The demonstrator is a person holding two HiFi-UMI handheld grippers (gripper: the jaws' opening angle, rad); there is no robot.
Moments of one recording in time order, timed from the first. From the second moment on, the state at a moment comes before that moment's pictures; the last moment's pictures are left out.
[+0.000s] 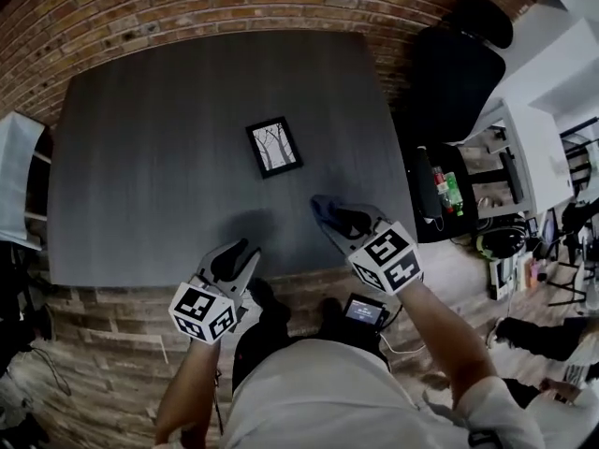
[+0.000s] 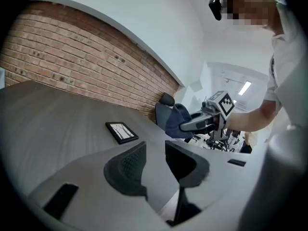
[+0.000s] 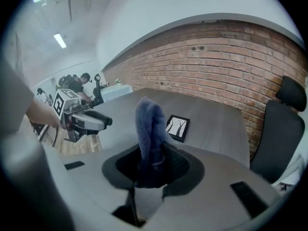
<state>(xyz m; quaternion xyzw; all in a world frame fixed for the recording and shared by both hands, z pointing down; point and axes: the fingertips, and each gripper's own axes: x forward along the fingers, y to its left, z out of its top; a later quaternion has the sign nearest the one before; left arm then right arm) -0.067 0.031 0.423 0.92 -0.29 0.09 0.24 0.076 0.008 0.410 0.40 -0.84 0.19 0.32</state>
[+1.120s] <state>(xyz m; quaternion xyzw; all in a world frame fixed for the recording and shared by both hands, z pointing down) -0.008 -0.098 0.537 0.87 -0.37 0.26 0.19 0.040 -0.182 0.507 0.25 -0.79 0.00 0.56</state>
